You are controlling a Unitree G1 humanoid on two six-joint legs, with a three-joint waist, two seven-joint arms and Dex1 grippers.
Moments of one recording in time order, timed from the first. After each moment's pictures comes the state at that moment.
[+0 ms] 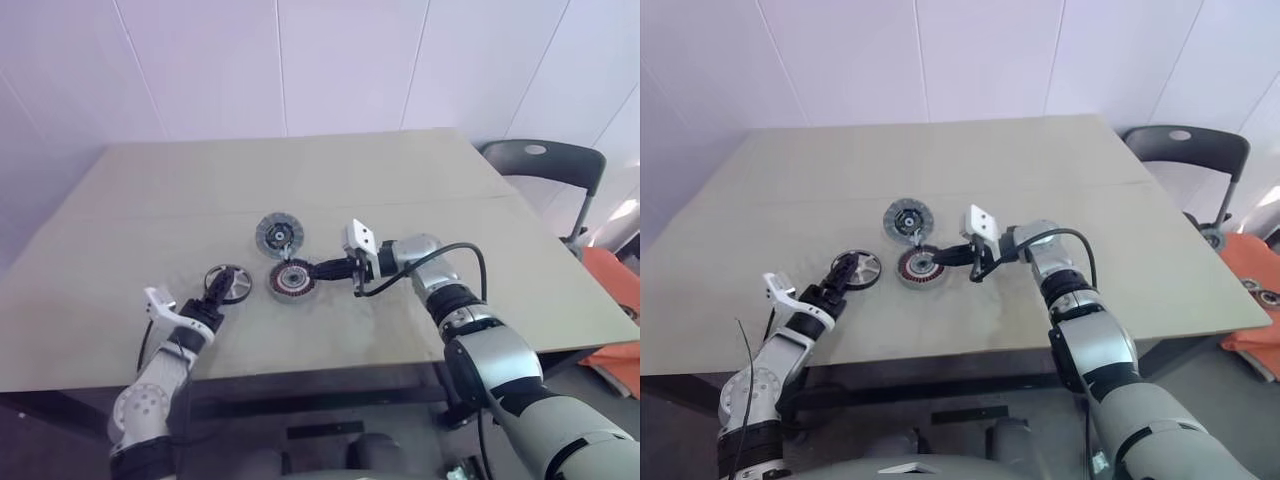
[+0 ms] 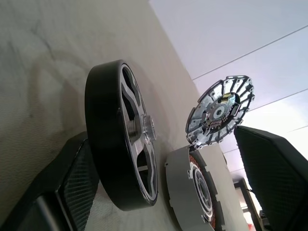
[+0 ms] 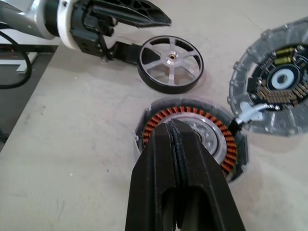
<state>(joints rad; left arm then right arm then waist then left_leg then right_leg) 0.00 0.09 0.46 -0.05 -1.07 0.65 -0.23 -0.92 -0.20 0.11 1.11 0.02 -0.28 1.38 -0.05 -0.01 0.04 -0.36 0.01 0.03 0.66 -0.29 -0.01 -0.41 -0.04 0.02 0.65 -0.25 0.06</state>
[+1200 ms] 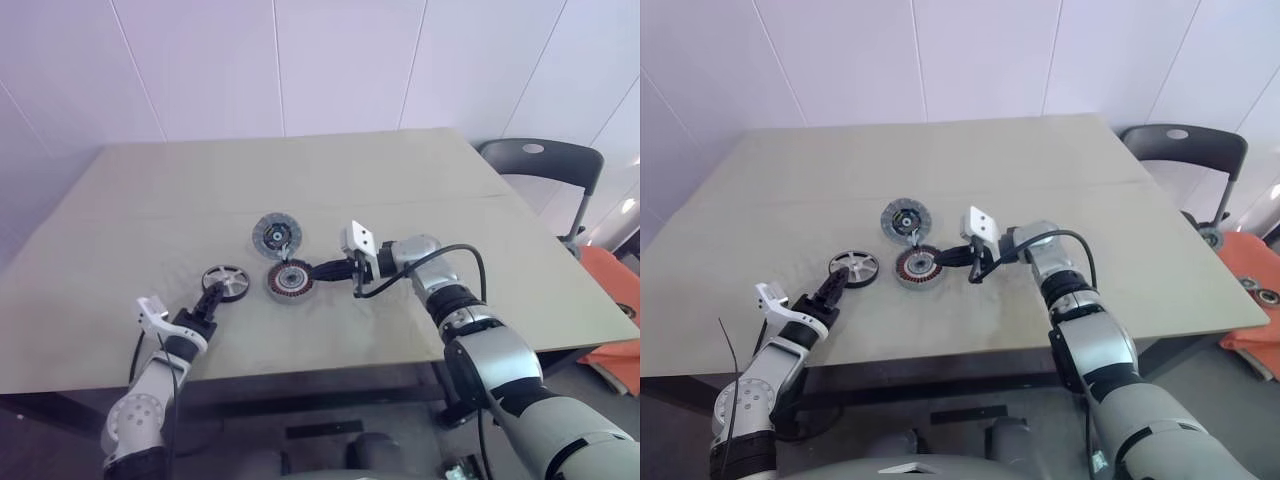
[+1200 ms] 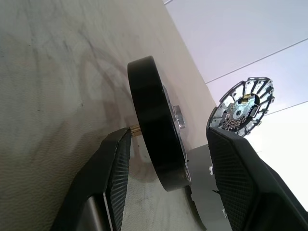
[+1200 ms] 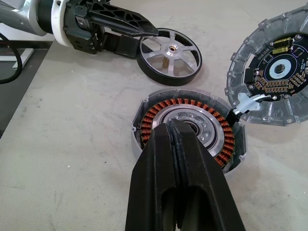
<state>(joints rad) 0.02 0.10 0.46 -0.02 -1.07 0.62 -0.21 -0.92 -0.19 0.12 1.11 0.00 -0.28 1.37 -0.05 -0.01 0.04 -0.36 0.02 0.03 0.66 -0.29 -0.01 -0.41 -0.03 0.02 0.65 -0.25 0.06</state>
